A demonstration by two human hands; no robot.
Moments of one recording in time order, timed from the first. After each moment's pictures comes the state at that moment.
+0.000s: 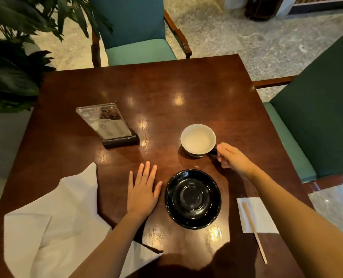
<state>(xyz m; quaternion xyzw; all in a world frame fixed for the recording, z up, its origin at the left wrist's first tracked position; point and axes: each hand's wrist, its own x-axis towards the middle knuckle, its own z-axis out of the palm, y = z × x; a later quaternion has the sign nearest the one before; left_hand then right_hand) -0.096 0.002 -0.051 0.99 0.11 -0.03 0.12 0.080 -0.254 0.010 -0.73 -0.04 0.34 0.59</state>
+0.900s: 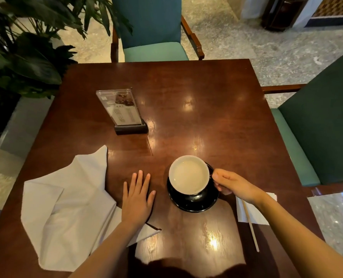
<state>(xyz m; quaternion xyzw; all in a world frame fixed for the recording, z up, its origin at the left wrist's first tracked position) -0.173 -0.010 -0.056 0.97 0.20 -0.03 0.14 -0.008 -0.276 0.033 -0.70 -0.19 0.46 0.51</state>
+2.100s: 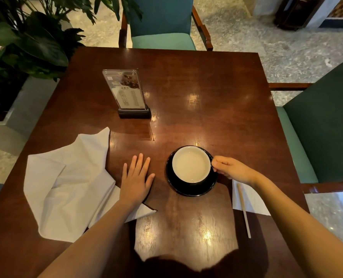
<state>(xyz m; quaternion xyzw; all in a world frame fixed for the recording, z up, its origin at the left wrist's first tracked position) -0.173 -0.010 -0.056 0.97 0.18 -0.01 0.15 0.001 -0.273 0.046 -0.78 -0.23 0.44 0.39</state>
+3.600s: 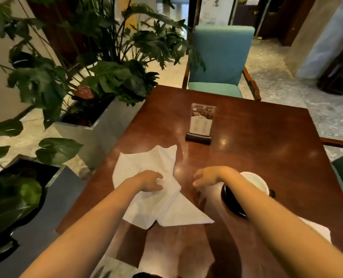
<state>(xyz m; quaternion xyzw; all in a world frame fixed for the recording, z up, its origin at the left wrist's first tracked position) -0.258 0.125 0.077 0.92 0.20 -0.27 0.19 -0.105 -0.042 0.111 -0.80 -0.42 0.42 -0.08</state>
